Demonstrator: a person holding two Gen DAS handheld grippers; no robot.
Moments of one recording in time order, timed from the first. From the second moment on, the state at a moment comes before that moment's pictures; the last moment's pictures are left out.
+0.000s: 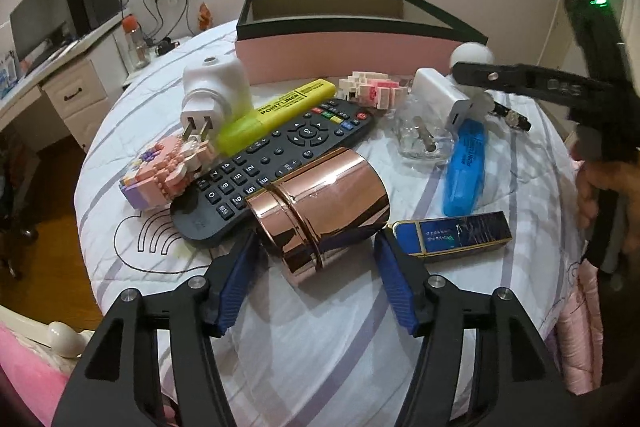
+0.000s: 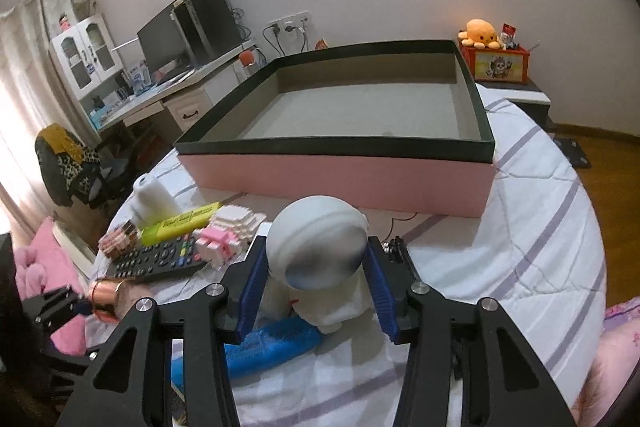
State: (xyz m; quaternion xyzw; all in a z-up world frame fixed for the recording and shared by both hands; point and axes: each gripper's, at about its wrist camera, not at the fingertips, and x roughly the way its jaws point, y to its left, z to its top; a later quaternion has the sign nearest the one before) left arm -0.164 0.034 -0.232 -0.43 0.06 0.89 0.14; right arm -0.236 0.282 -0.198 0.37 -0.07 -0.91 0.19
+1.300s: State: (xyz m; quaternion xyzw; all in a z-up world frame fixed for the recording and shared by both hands) left arm -0.173 0.031 -0.217 -0.43 0.05 0.90 0.09; right arm -0.160 0.277 -0.205 0.36 -0.01 -0.91 0.19
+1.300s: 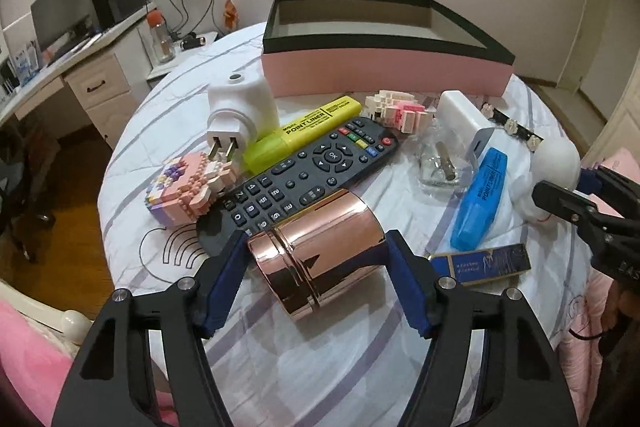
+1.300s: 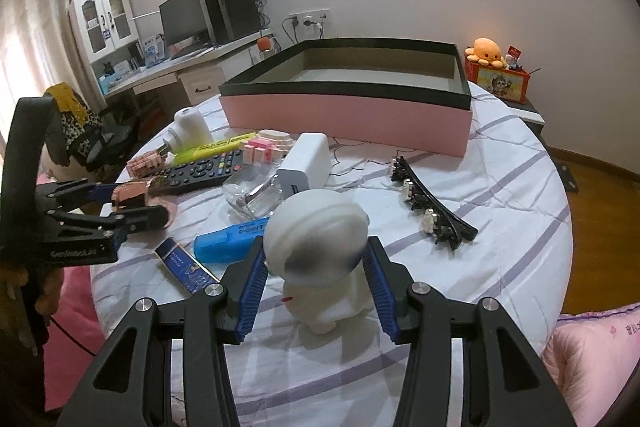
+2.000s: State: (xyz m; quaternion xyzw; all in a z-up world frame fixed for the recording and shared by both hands) left arm -0.198 0.049 -0.160 -0.38 0.07 0.91 0.15; right arm -0.187 0.266 -0.159 0.31 -0.01 -0.92 0.23
